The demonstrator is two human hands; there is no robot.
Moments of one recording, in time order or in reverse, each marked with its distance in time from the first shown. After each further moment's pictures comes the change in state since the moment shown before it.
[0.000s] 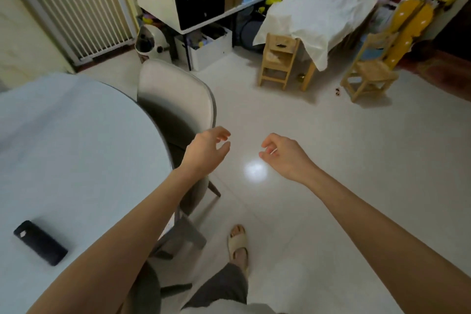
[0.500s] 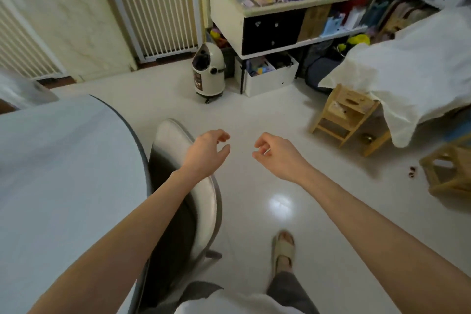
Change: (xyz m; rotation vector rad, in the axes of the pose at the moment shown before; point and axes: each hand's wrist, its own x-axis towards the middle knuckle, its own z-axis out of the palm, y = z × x) left_hand 0.316 -0.050 -0.072 0.050 0.223 -0.303; right_hand 0.395 -0.075 -0.063 -0.112 -0.245 -0.342
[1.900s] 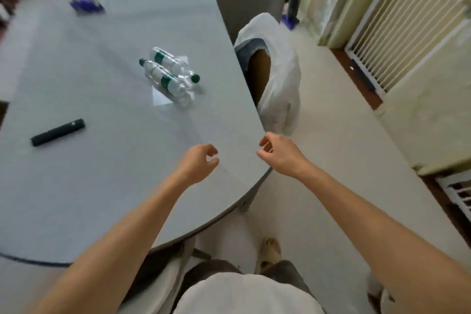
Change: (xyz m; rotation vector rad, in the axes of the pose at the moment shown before) left_hand 0.186 -0.322 -0.209 -0.306 0.888 -1.521; right_hand 0.553 -0.432 0.271 -0.489 -1.099 -1.255
